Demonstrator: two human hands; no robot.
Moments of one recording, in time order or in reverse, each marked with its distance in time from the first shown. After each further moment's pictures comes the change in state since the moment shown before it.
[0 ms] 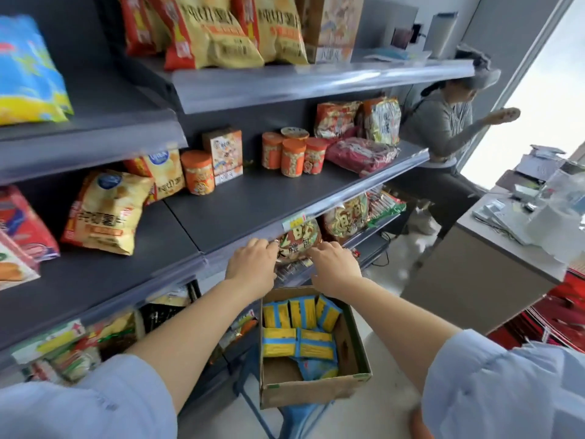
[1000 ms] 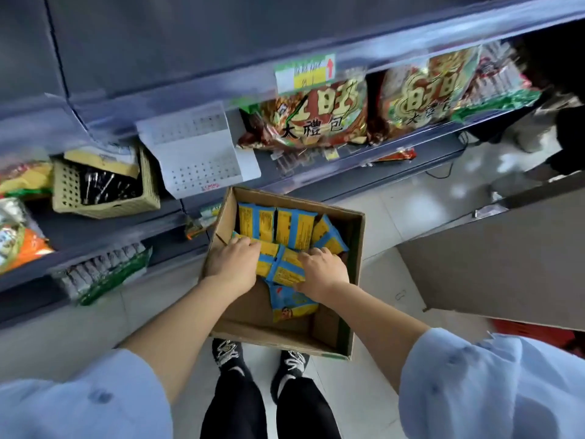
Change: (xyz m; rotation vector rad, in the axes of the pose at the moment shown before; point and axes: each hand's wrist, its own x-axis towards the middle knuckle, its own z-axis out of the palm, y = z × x) left_hand 0.053 0.047 0.296 -0.102 -0.574 -0.346; right_hand 0.083 0.098 0.295 0.053 -0.577 -0.216
